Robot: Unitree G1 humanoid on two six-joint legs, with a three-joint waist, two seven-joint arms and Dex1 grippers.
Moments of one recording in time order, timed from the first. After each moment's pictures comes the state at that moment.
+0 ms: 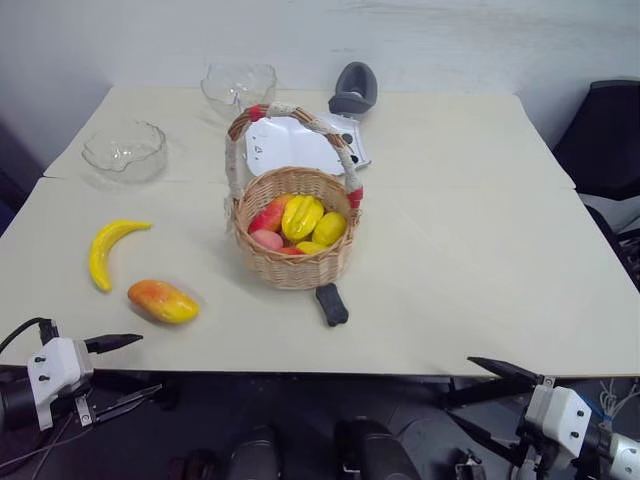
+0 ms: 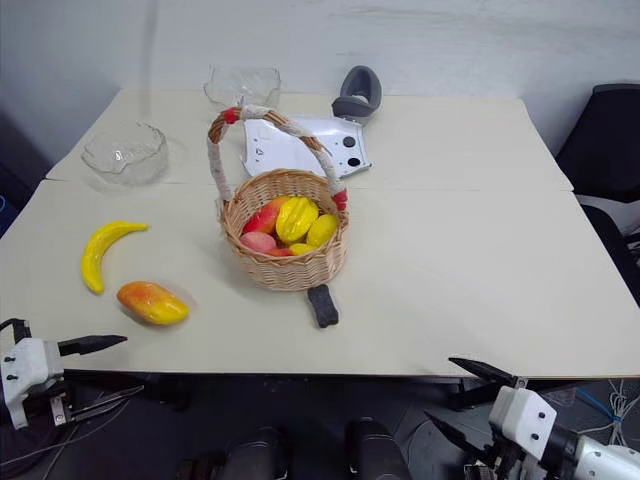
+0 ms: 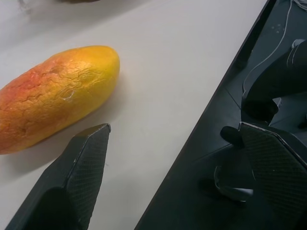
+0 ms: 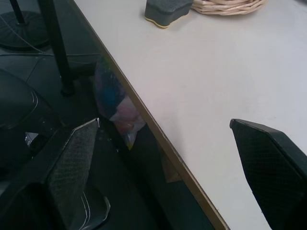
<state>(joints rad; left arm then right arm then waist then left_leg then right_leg) 0.45 0.84 0.57 -0.08 -0.39 -0.11 -1.17 0.64 -0.64 -0.32 -0.37 0.34 -0.30 1.00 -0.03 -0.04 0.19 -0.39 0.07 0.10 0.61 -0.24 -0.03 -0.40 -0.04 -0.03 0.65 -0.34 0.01</state>
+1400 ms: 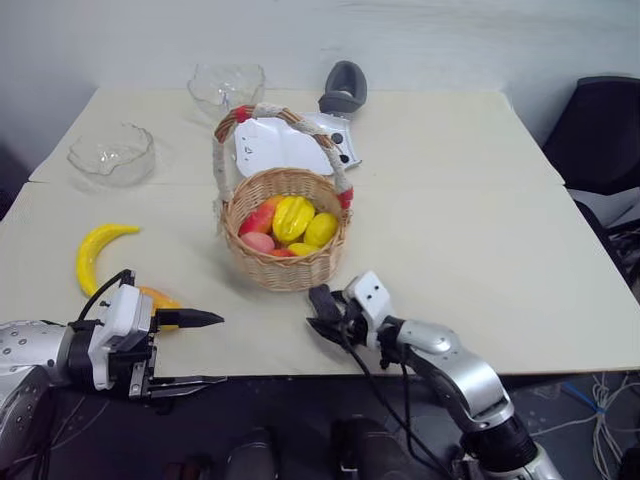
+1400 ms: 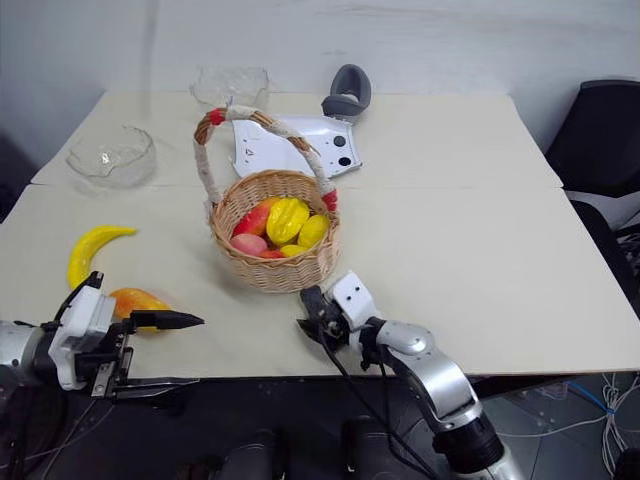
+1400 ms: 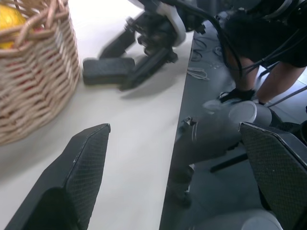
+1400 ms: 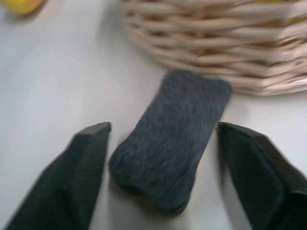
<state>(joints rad) 0.14 0.92 0.36 -0.42 -0.67 0.39 -1.24 -0.16 -0.37 0.31 -0.33 0.24 0.54 0.61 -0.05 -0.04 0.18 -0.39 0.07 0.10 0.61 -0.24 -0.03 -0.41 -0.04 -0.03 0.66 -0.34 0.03</state>
